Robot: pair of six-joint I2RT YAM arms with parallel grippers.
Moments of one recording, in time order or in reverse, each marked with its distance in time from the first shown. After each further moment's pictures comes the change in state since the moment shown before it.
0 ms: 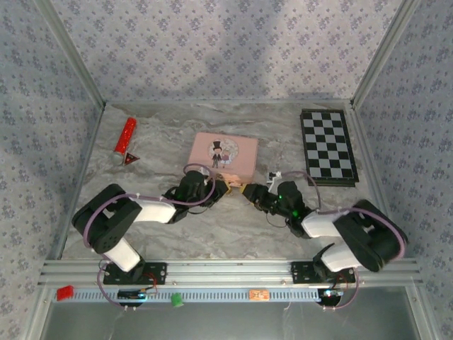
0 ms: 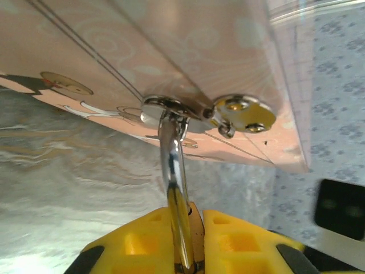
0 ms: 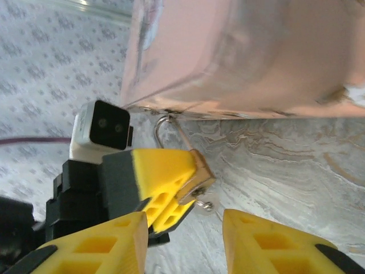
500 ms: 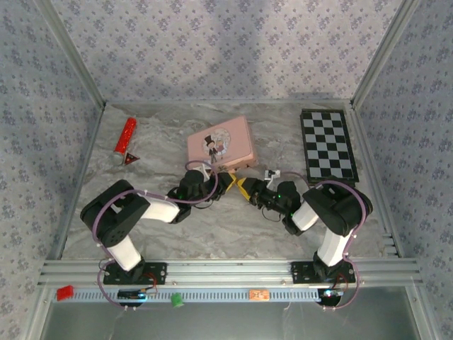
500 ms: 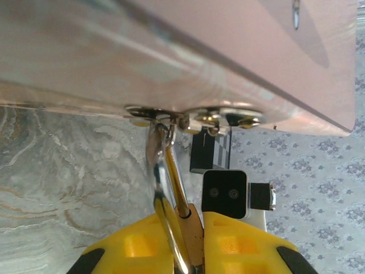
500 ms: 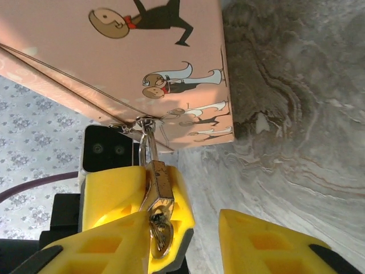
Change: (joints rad) left arm -0.010 0.082 0.003 0.314 -0.003 -0.142; right arm -0.064 0.404 -0.014 0.586 -0.081 0.290
